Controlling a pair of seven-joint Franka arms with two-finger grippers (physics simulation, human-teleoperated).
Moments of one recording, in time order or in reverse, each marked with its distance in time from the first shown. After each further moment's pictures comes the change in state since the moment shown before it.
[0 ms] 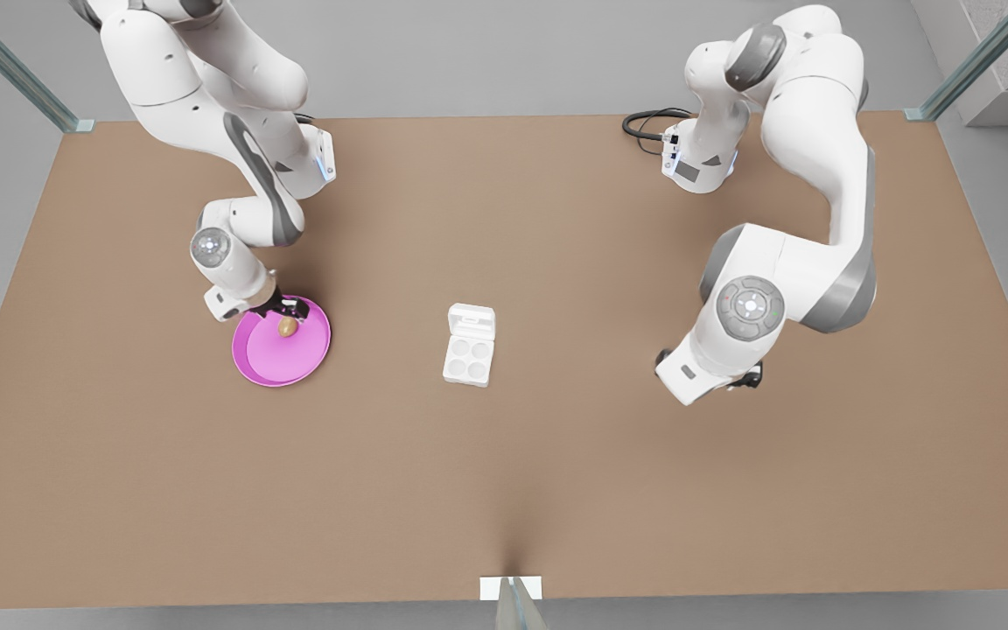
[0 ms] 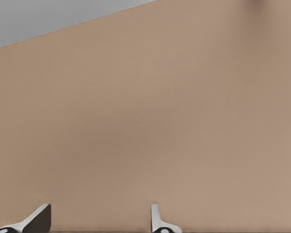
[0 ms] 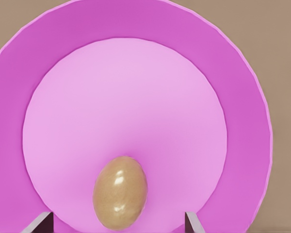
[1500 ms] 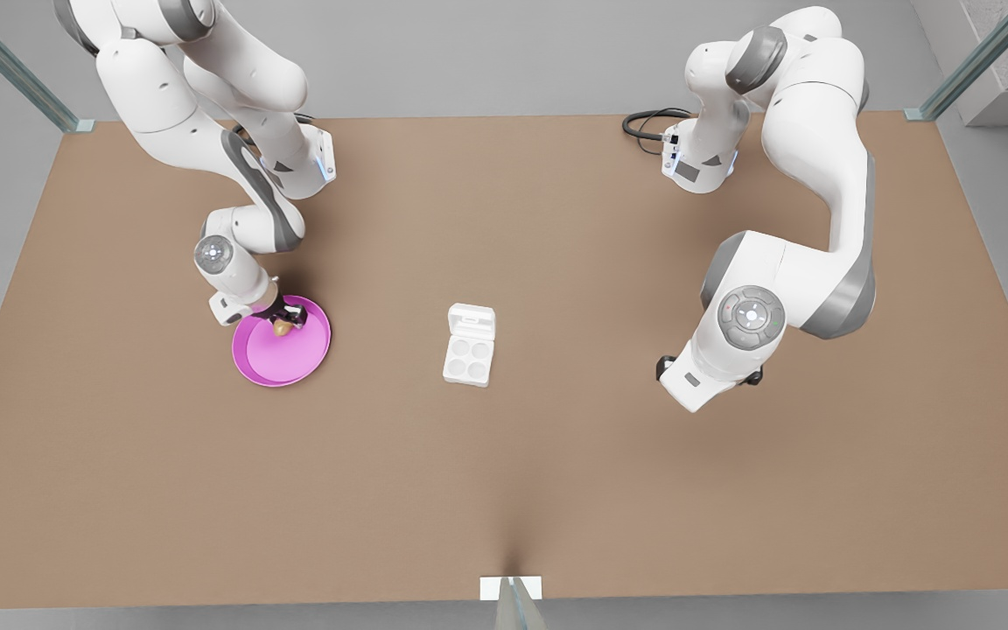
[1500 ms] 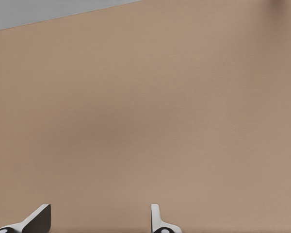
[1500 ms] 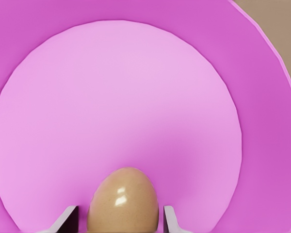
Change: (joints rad) left arm 0.002 0.005 0.002 -0.006 0.002 -0.003 -0.084; right arm -0.026 0.103 -0.005 0.005 -0.052 0.105 0.040
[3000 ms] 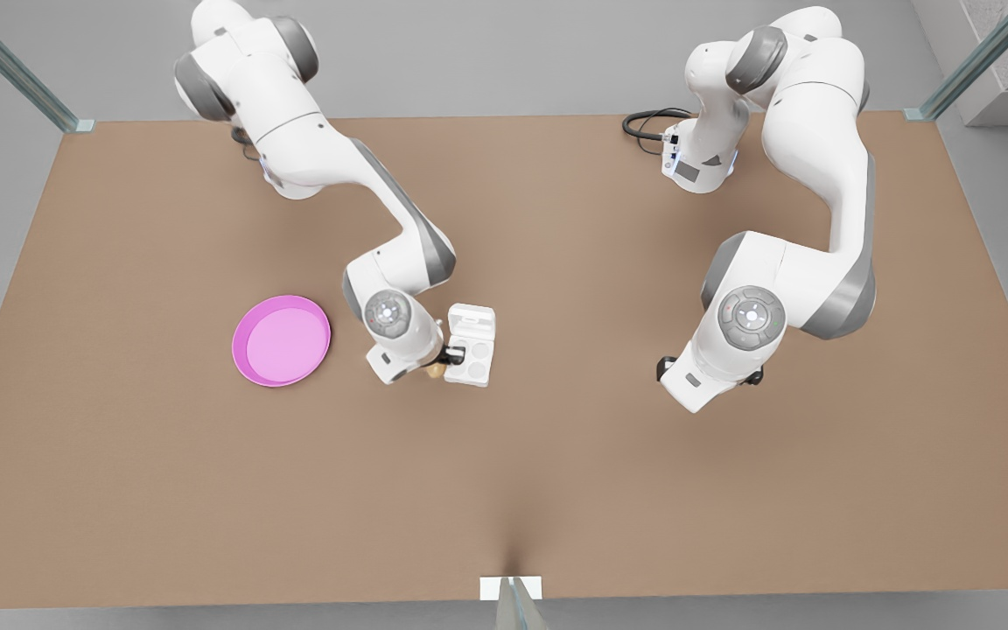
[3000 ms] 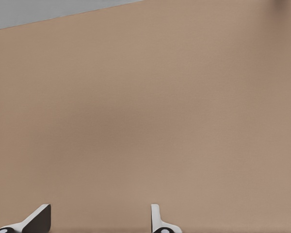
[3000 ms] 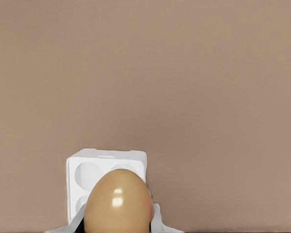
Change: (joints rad) left arm 0.000 0.000 0.000 -0.002 0.002 0.000 -0.007; right arm 0.859 0.351 -0.295 1.088 0.306 -0.769 0.328
